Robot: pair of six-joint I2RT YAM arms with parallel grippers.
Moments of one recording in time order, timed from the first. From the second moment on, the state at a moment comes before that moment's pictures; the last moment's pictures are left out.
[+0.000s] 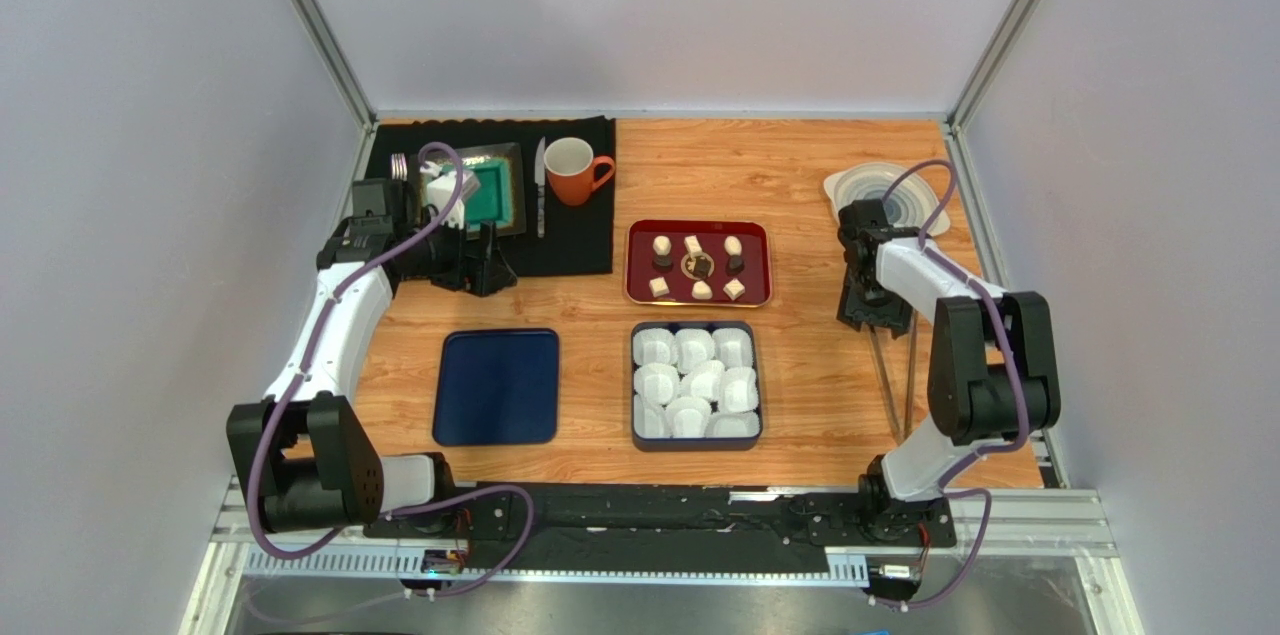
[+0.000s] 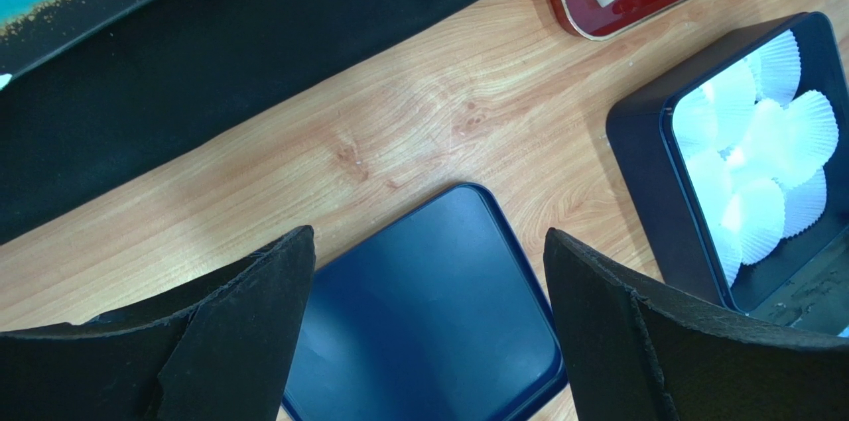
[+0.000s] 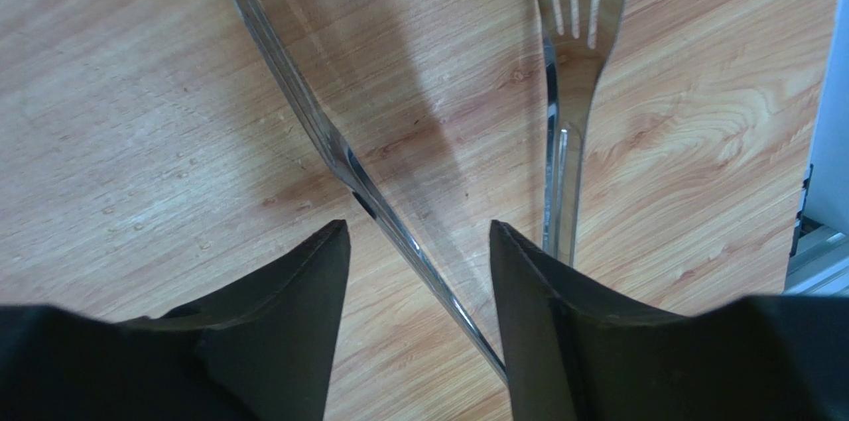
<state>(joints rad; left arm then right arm) 0.09 1.29 0.99 -0.63 0.63 0.21 0.08 1.61 0.99 -0.71 0.43 0.39</state>
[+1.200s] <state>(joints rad) 0.09 1.16 0.99 -0.59 1.23 0.27 0.50 1.30 1.35 -0.73 -0.42 0.10</state>
